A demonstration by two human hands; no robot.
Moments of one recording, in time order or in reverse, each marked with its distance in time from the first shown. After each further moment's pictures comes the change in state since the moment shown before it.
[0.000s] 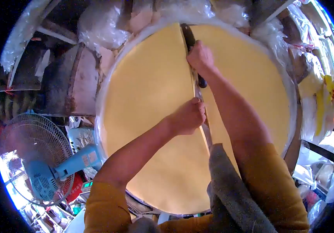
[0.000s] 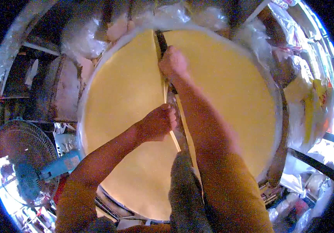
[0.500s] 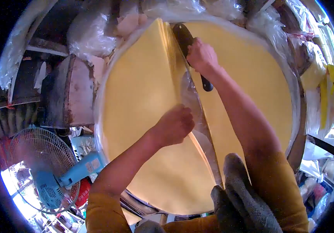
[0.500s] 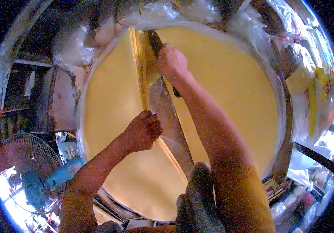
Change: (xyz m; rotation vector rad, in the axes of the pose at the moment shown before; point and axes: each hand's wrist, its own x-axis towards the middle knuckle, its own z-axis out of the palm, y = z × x) left_hand -0.028 0.000 -0.019 -0.200 -0.040 -0.134; right_hand -0.004 0.020 -0.017 0.054 0.009 -0.097
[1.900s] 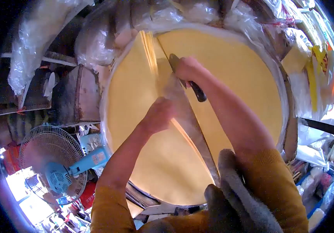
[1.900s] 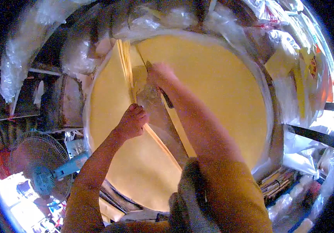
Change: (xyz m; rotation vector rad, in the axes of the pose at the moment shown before) left_hand 0.000 0.017 -0.017 -0.024 0.162 -0.072; right_hand -0.050 -0.017 -0.067 -0.074 -0.590 0.071
